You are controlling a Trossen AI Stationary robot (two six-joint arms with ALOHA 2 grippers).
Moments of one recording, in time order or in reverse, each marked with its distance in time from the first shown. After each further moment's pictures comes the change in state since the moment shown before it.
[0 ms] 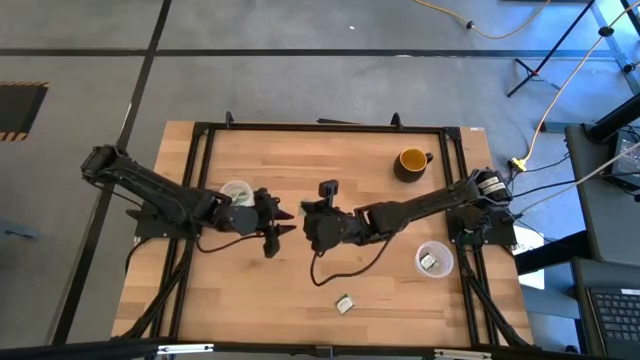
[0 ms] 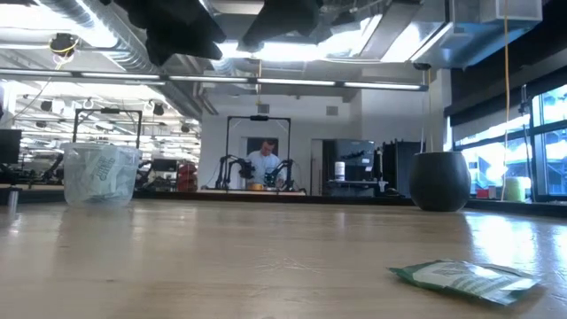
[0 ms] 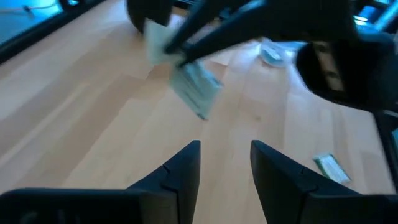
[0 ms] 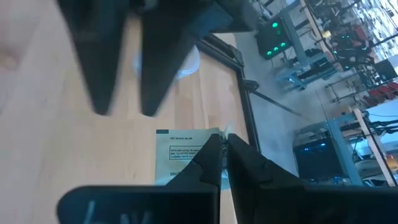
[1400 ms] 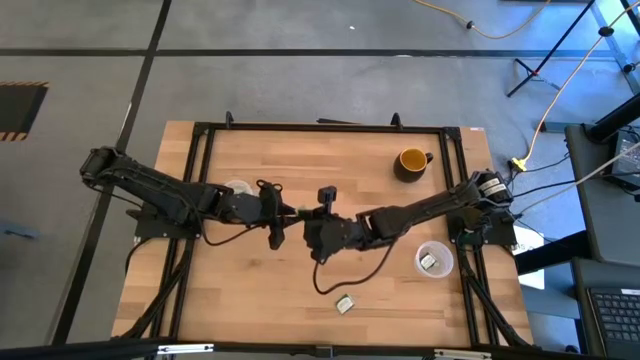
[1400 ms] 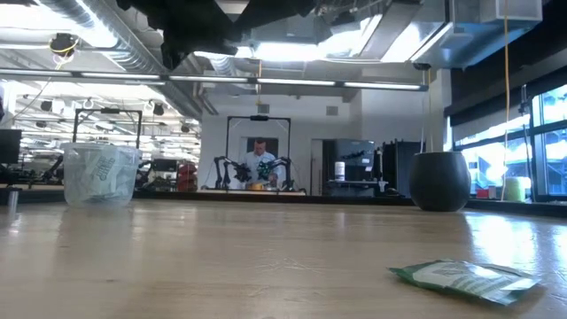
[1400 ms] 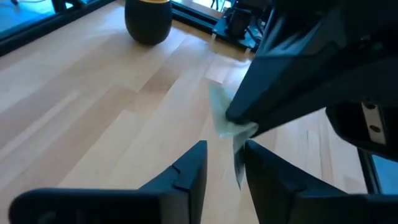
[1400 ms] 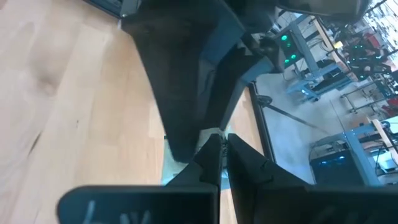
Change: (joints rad) left arm 0.089 0.001 0.000 0.083 0.090 -0.010; right arm 0.037 0.000 0.000 0.044 -0.040 0.027
